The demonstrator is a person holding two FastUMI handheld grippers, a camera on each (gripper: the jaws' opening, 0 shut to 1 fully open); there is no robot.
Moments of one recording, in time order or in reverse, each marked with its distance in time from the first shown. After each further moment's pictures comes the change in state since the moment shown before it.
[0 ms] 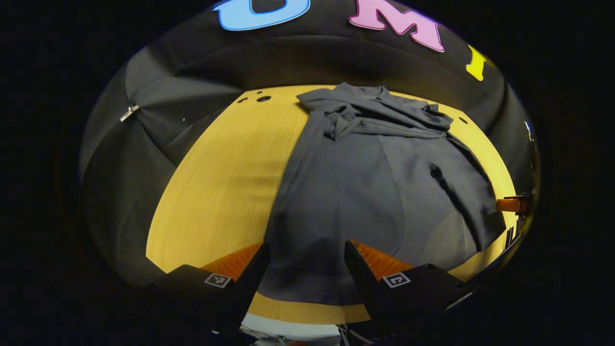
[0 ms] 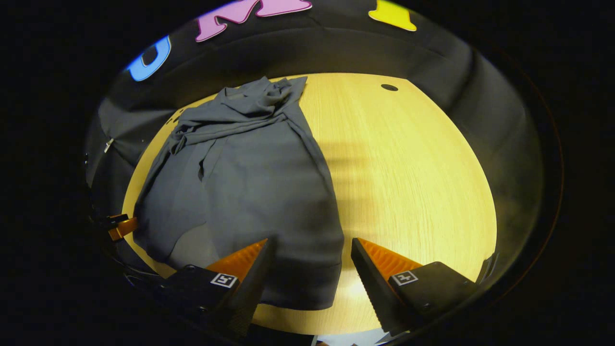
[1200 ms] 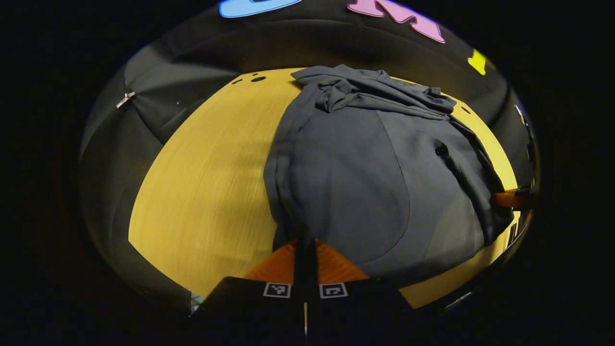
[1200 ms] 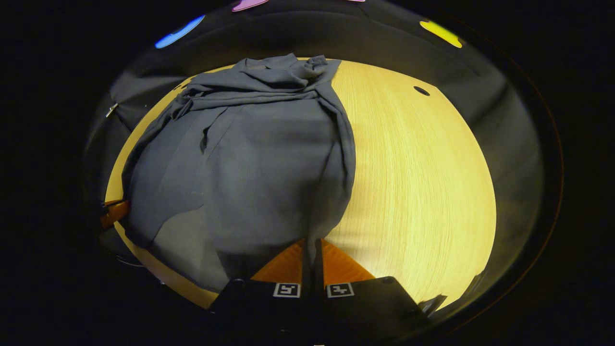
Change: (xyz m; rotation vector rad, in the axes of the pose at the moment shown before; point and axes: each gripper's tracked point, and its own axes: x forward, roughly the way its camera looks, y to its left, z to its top) left arm 0.023 -0.024 -0.026 0.024 0.035 -0.037; right arm 0.024 0.032 -0.010 -0.131 0.093 -0.006
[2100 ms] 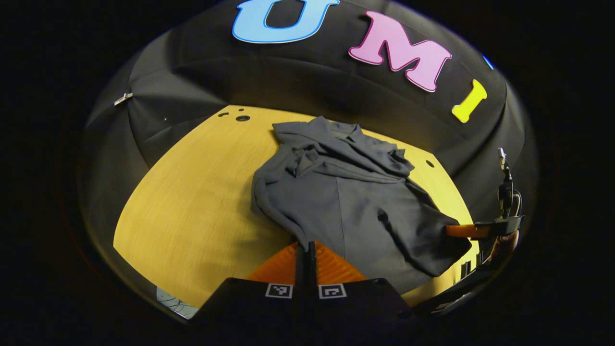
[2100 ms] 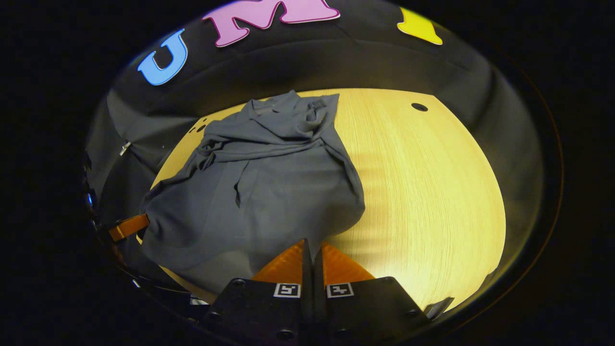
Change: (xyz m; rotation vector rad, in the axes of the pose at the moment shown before) left arm -0.065 -0.034 0.103 -0.141 -0.244 -0.224; right arm -0.046 0.017 0.076 0.133 -0.195 0.139
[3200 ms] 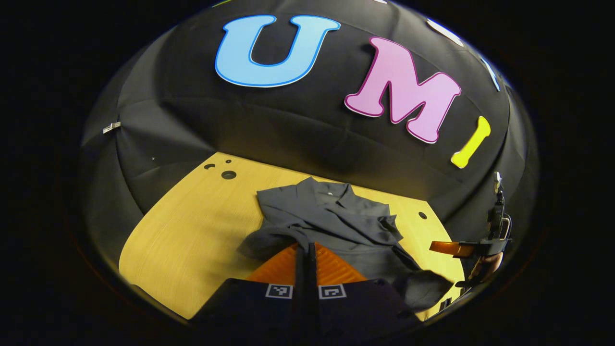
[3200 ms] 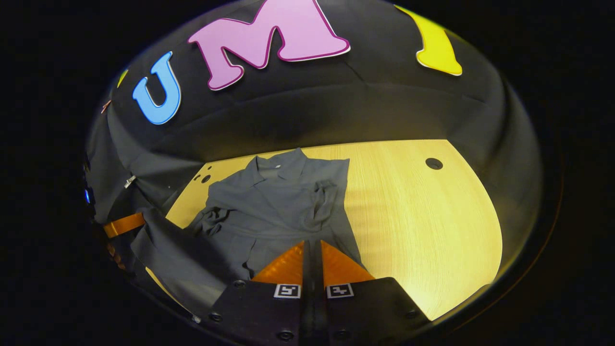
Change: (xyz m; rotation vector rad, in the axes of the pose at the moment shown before) left arm 0.031 -0.022 0.161 -0.025 -0.224 -0.036; right arm 0.032 0.000 0.151 -0.001 -0.214 0.047
